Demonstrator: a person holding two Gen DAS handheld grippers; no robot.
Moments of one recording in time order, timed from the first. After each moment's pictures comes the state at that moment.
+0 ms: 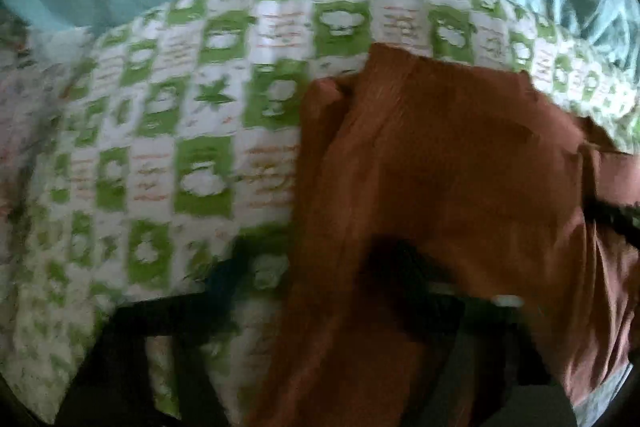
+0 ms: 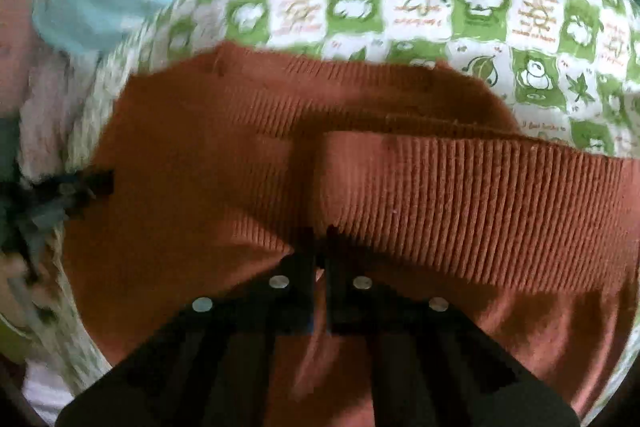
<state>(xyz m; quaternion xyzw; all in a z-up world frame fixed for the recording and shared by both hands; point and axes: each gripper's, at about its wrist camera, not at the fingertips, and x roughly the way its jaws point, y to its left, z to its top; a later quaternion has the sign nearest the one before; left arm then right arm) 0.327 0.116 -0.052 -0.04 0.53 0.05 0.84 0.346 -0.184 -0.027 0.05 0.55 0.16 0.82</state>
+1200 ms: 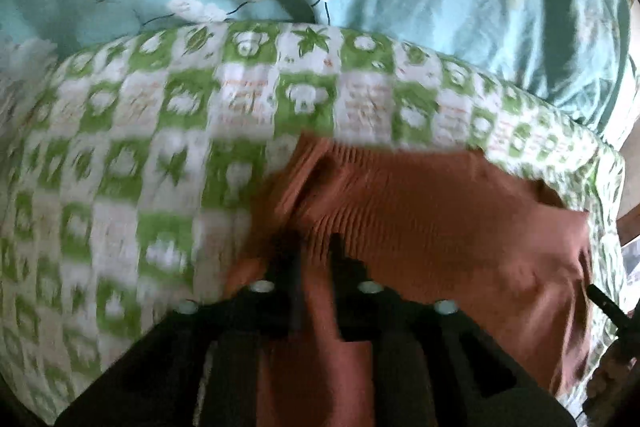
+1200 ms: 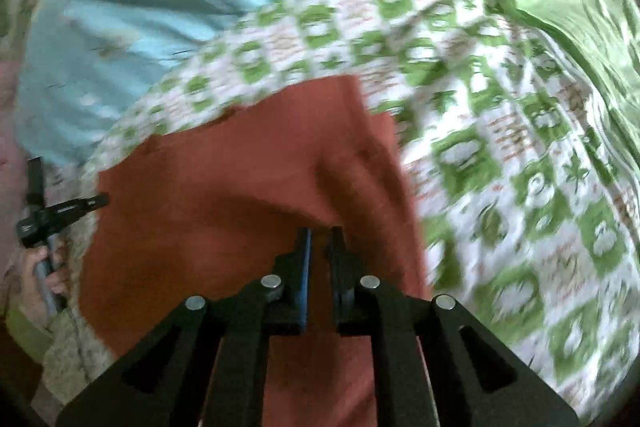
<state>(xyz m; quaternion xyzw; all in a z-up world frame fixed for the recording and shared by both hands) 0.345 0.127 -0.028 -0.11 0.50 0.01 0.86 0.234 -0.320 0.015 0.16 0.47 0.04 0.87</state>
